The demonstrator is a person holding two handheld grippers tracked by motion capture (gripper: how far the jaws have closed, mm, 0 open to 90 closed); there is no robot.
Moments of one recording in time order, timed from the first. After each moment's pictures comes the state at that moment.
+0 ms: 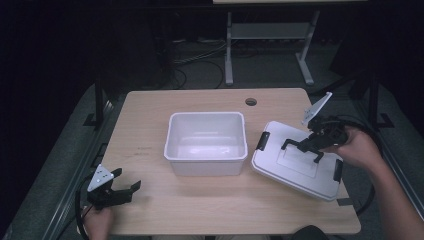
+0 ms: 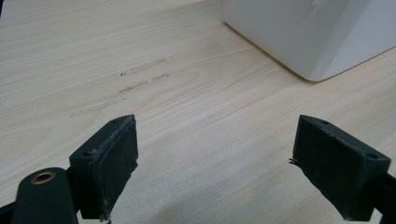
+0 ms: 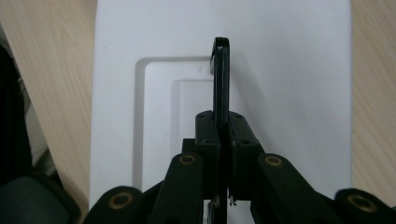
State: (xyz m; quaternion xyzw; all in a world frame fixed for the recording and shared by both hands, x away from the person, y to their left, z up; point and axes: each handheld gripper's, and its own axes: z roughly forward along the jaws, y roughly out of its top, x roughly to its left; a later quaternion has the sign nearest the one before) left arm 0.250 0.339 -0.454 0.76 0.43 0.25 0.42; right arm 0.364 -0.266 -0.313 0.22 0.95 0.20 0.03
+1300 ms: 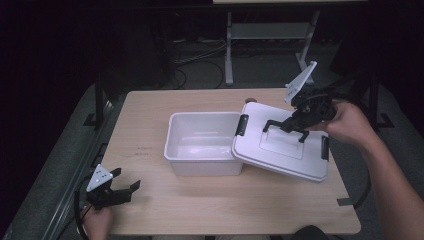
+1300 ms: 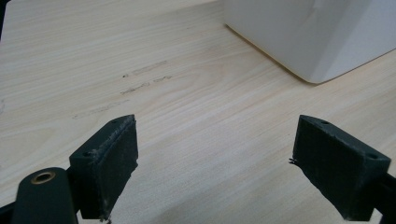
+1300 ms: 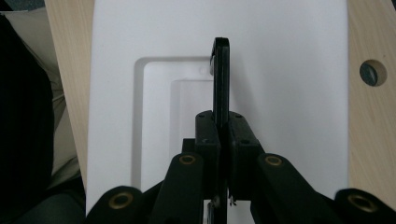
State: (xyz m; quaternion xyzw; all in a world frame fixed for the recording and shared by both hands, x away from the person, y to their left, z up) left arm 0.250 0.341 -0.452 0.76 0.43 0.25 0.42; right arm 0.368 -0.205 -0.231 0.14 0.97 0.21 0.05
